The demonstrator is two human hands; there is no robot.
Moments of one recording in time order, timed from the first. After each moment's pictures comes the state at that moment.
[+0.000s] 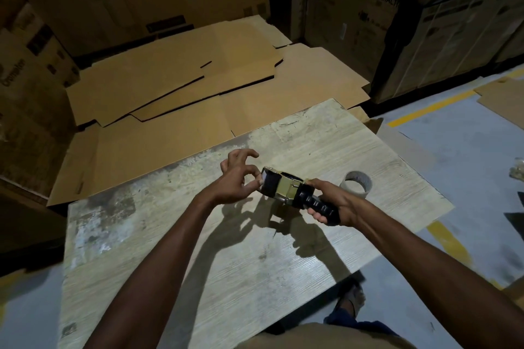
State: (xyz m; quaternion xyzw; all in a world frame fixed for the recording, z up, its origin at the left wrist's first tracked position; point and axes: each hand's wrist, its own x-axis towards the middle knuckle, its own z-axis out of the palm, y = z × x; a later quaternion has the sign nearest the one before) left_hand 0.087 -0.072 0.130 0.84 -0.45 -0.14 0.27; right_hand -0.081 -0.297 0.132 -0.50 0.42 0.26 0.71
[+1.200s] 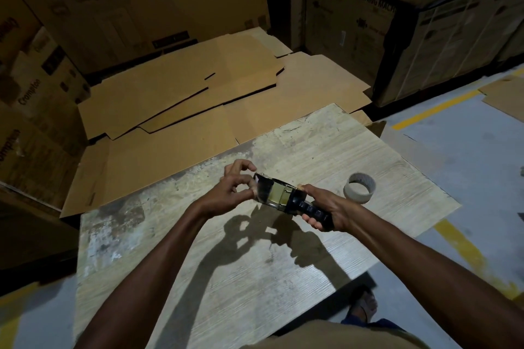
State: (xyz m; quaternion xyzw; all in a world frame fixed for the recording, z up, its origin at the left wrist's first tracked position) left_hand 0.079 -0.039 0.145 0.79 -0.42 -0.23 0.37; right_hand -0.082 -0.270 0.143 -0.53 0.40 0.26 0.70
